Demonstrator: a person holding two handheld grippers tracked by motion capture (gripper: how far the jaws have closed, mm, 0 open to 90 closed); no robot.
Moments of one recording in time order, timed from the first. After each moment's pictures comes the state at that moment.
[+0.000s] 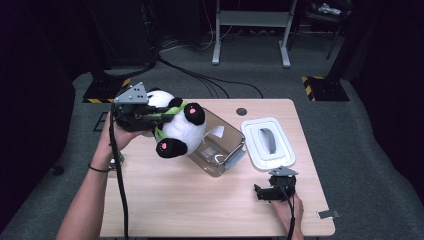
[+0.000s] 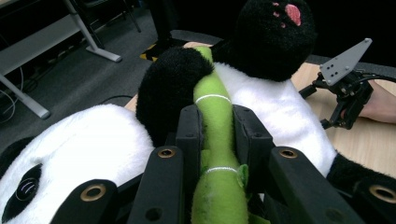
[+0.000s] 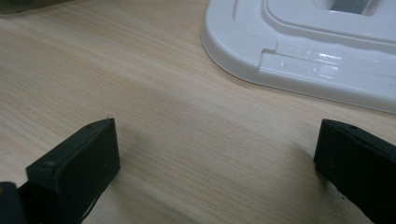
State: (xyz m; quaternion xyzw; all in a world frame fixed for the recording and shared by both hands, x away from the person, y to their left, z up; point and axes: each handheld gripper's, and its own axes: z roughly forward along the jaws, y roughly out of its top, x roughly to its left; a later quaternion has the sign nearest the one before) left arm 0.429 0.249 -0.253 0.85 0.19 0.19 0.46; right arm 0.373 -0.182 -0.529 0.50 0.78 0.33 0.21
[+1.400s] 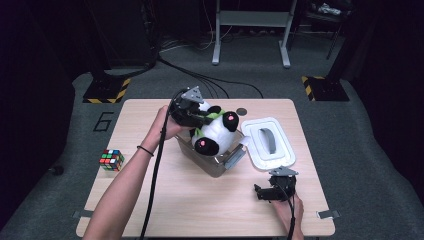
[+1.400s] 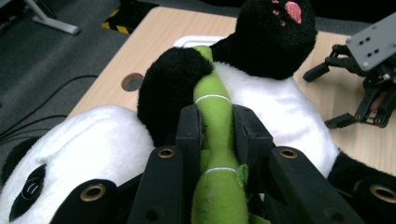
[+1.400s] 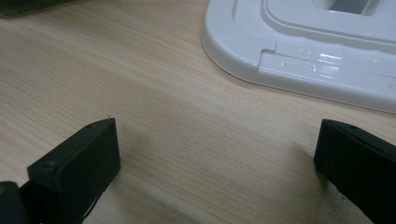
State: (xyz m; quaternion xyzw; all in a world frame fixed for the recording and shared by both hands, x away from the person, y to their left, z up) left arm 0.497 0.144 -0.311 0.90 0.15 0.13 0.39; right arm 0.373 -0.183 -0.529 0.49 0.78 0.33 0.20
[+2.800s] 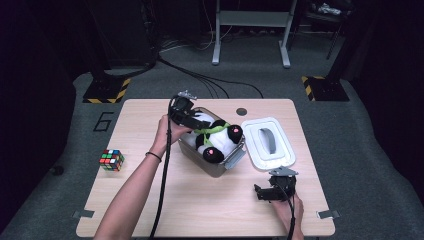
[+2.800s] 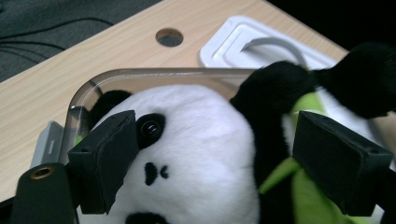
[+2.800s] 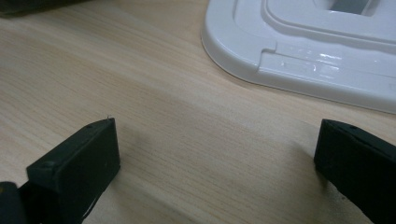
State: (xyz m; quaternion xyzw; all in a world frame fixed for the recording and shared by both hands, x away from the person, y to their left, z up) left arm 0.536 0.163 -0.364 0.84 0.35 0.09 0.41; right arm 0.373 -0.183 -0.529 0.49 0.78 0.33 0.21
